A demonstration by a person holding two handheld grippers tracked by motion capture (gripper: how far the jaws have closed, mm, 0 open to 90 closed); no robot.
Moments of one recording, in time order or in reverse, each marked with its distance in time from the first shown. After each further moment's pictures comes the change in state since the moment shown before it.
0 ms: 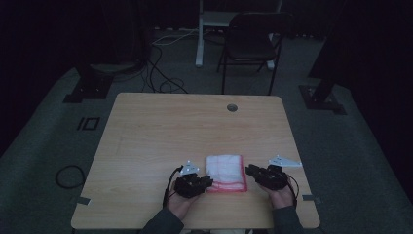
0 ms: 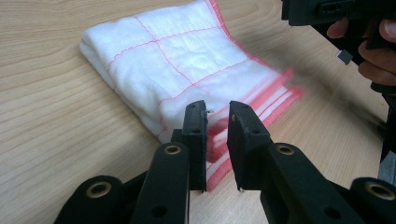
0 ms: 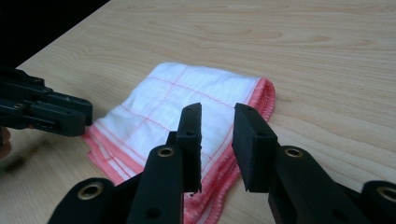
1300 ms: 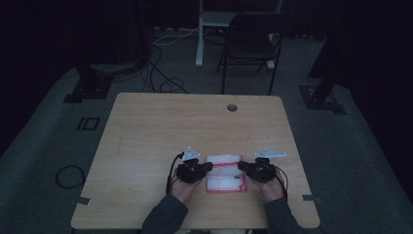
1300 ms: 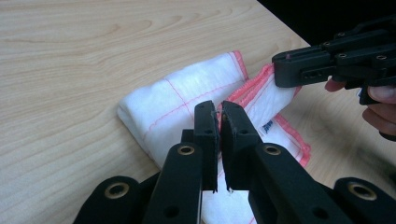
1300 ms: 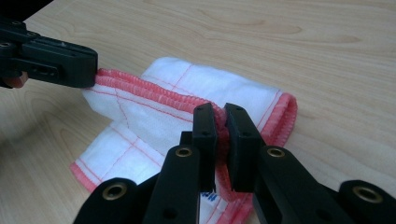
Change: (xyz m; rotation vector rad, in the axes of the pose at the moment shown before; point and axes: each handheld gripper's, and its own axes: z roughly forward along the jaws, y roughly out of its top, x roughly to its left) left arm 0.011 0.037 0.008 -0.048 0.057 -0.009; right arm 0.010 0.019 0.033 0.104 -0.022 -0.049
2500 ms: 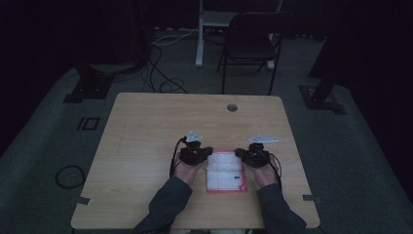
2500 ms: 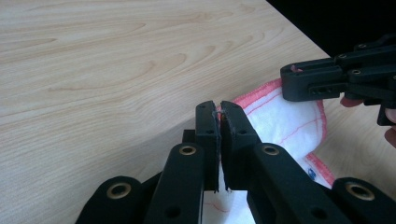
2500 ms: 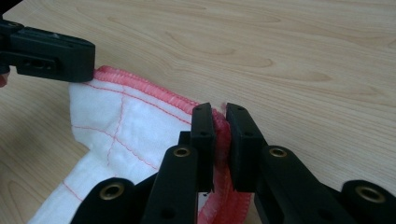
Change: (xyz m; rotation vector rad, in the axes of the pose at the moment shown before) left arm 0.023 0.042 0.021 0.002 0.064 -0.014; right arm -0.011 0.038 0.026 0.018 -0.091 0.011
